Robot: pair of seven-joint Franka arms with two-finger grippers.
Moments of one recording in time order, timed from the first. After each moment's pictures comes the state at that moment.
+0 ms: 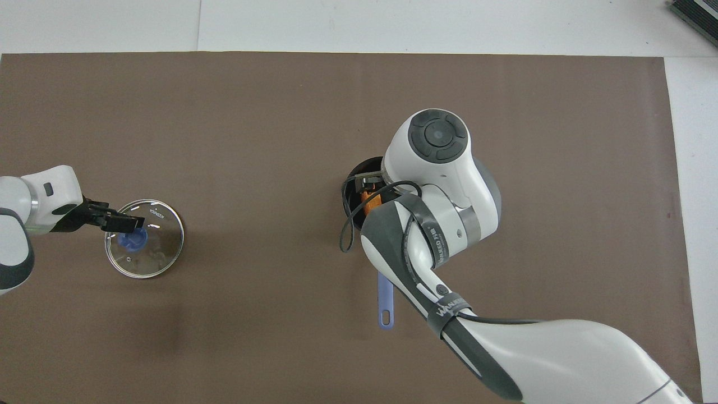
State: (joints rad) left arm 0.07 0.06 0.04 -2.15 -0.32 2.22 0.70; right arm 0.44 0.41 0.01 -1.61 0.04 2.07 0.36
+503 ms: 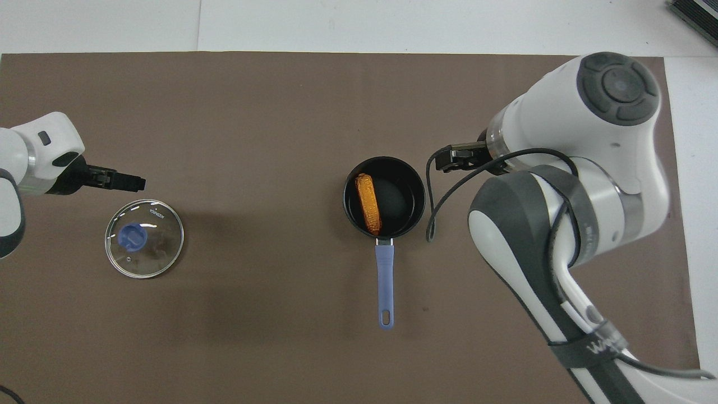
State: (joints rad) left arm -0.01 0.10 0.01 -1.90 -0.15 2.09 0.32; right arm 0.27 0.18 0.01 -1.61 0.02 1.85 0.24
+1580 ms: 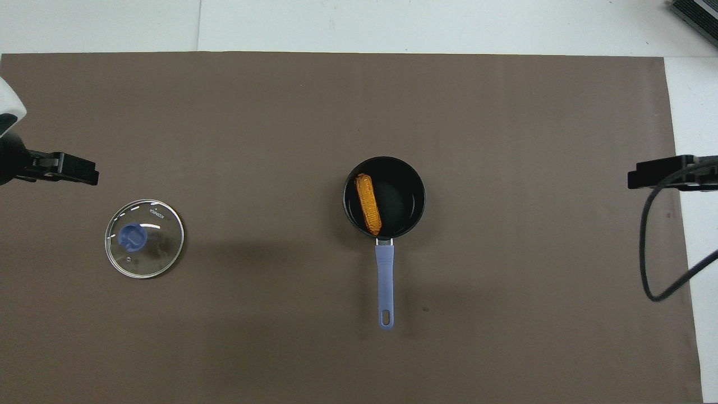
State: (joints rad) left arm -0.06 0.01 0.04 -1.65 -0.02 1.68 0.09; right arm 0.03 -0.09 -0.01 -1.52 0.02 1.55 0.08
